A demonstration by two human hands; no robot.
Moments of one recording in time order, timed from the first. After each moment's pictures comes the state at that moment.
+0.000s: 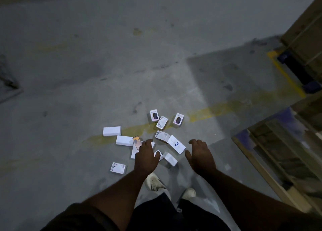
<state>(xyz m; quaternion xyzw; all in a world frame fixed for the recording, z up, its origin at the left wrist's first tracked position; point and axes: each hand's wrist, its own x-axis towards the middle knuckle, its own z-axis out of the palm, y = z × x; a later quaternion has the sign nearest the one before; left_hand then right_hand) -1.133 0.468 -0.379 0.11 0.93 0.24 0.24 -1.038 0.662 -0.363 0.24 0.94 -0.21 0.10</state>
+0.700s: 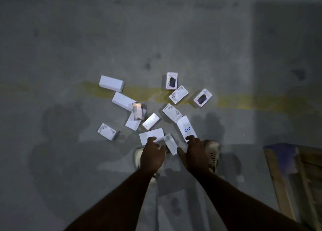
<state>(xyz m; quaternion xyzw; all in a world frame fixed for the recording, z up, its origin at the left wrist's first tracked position) -1.173 0.543 -0.630 -0.25 0.82 0.36 0.36 -1.145 0.694 -0.634 0.19 0.91 -0.29 0.24</state>
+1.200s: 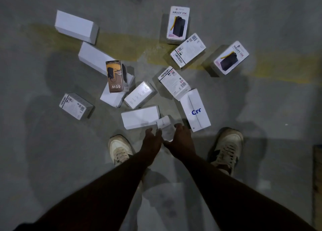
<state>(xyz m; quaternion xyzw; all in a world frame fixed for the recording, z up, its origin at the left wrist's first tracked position) -1.150 0.580 -0.918 -0.47 0.68 0.39 0.41 -1.124 0.685 -0.953 0.18 0.83 -0.33 0.42</state>
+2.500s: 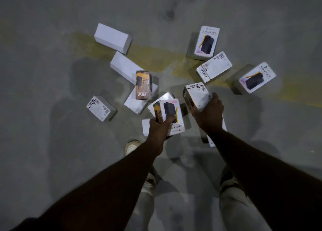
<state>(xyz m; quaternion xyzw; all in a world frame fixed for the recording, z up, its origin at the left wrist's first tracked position) -1.211 0.536 -0.898 -0.50 0.56 0.60 0.27 -1.251 0.692 -0.960 0.21 0.90 -0.33 0.19</state>
